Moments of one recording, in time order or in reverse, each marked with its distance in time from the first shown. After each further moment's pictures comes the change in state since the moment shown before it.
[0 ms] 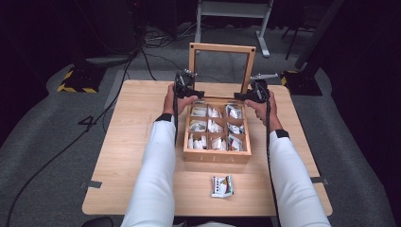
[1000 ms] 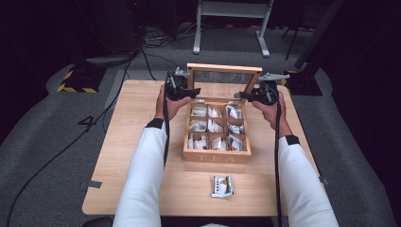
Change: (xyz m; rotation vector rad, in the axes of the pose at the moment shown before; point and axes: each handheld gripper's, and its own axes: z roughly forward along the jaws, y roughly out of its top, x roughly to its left) left arm -0.014 -0.009 -0.062 -0.154 -0.033 0.071; right arm 0.016 0.003 -0.052 -0.090 0.037 -0.082
